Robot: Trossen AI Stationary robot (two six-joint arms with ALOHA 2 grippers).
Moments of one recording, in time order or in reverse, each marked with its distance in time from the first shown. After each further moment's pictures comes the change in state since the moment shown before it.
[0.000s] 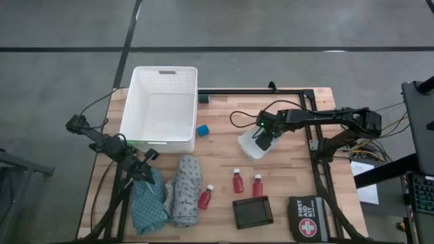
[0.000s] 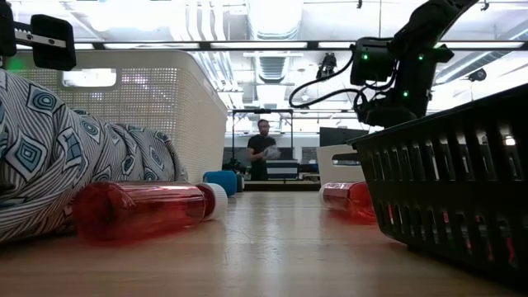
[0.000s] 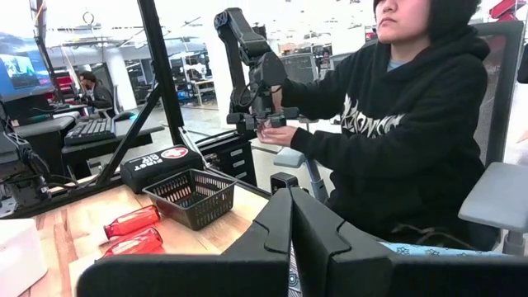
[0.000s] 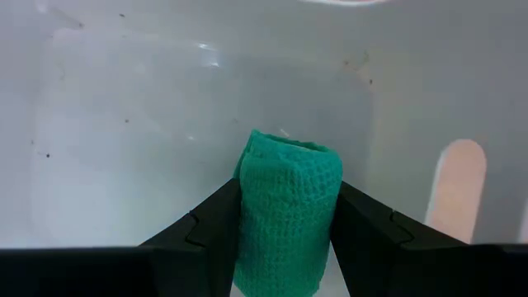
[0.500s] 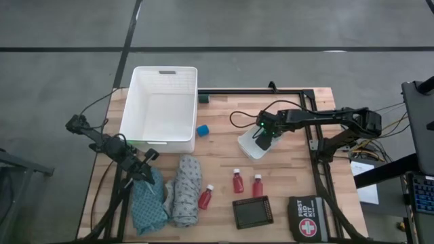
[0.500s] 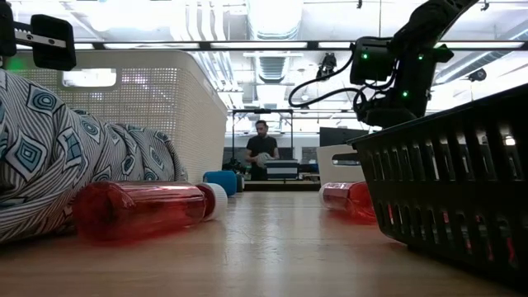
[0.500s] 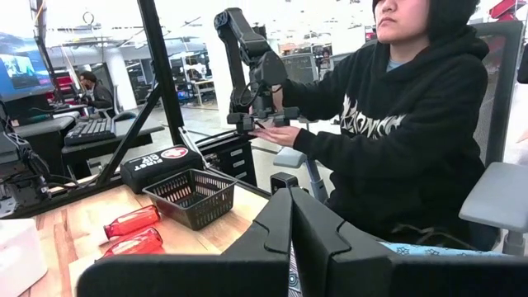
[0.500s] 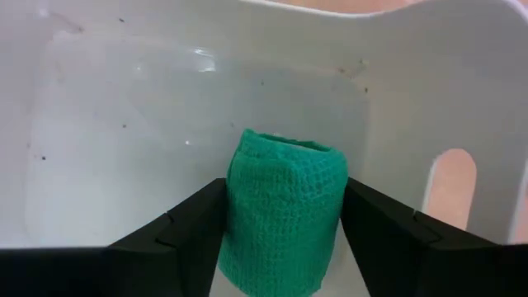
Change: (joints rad) left arm 0.000 0.000 0.000 0.000 0.000 0.000; right arm 0.000 0.000 0.000 0.009 0.014 -0.002
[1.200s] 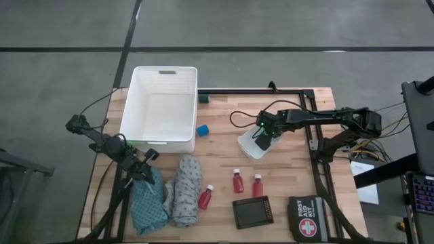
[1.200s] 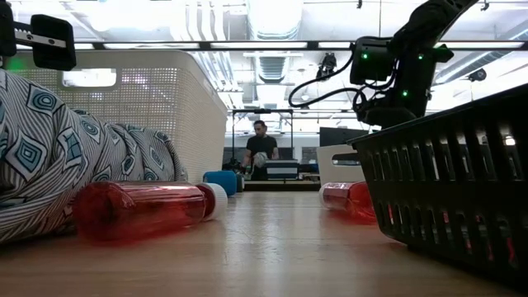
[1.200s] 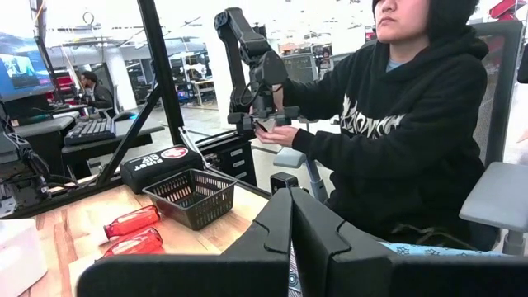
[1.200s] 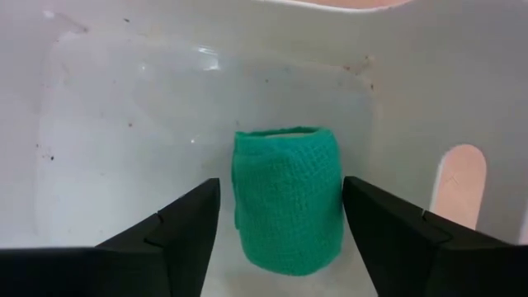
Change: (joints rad) left arm 0.000 0.000 0.000 0.000 0.000 0.000; right arm 0.000 0.000 0.001 -0.003 -0.013 0.004
